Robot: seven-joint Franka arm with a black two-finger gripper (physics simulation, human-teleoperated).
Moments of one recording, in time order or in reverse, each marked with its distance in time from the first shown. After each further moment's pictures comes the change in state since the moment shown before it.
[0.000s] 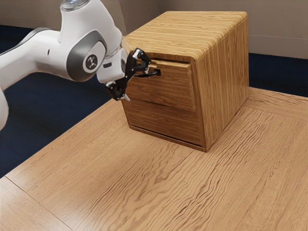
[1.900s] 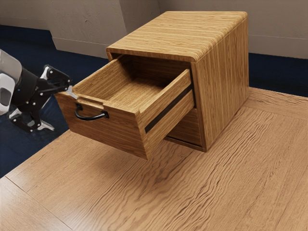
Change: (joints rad) arm -0.038 -0.785 0.009 -0.595 0.108 -0.054 -0.004
